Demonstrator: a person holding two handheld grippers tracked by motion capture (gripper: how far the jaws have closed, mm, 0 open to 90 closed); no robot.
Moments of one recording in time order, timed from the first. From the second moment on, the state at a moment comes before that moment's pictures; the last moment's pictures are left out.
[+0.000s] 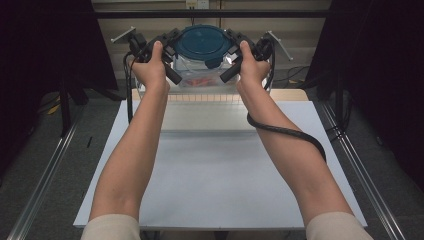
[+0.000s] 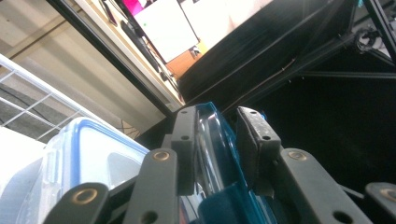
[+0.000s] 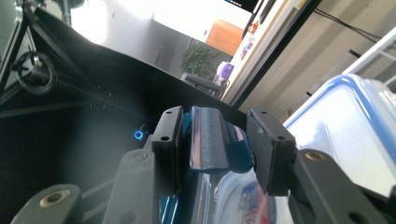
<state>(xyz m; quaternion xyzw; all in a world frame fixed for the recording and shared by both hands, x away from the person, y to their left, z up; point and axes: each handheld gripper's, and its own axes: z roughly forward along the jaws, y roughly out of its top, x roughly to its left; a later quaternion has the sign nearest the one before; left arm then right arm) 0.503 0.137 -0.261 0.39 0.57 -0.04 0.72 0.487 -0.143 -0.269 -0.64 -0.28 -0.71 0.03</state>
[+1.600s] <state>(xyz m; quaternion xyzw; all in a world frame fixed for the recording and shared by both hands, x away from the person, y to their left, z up) 0.489 0.135 -0.260 0.41 0.60 -0.11 0.68 0.495 -0.149 -0.267 -0.67 -0.27 -0.69 -0.01</state>
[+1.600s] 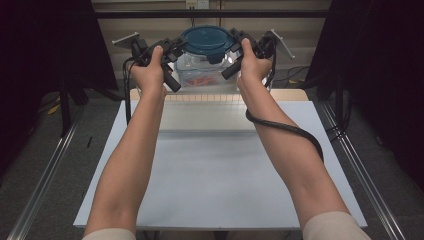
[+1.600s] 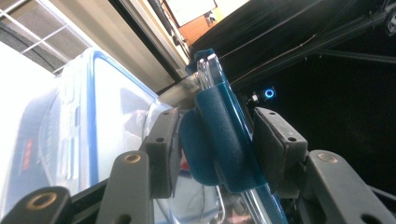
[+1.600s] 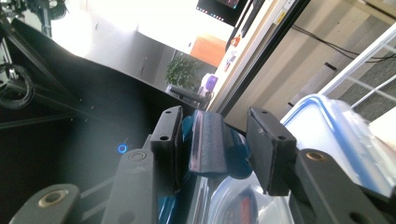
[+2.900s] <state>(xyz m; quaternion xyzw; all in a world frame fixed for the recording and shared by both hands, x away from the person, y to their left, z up) 0.456 0.127 -0.272 0.44 0.57 -0.07 0.69 0.451 -0.170 -0.282 -0.63 -0.30 -0.72 -0.01</state>
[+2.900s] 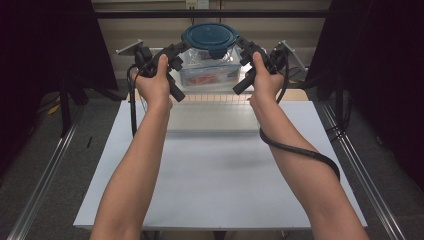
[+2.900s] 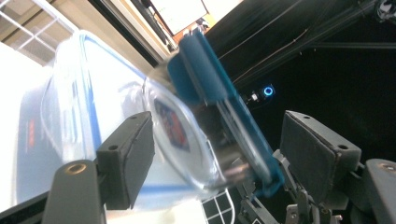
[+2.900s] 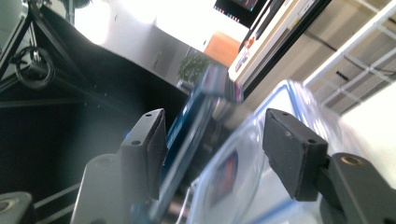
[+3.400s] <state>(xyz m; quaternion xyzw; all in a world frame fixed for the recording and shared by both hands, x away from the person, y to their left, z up) 0.427 0.111 -0.287 0.46 0.54 -0.08 0.70 0.416 -0.174 -0.299 -0.60 -0.33 -0.73 0.02</state>
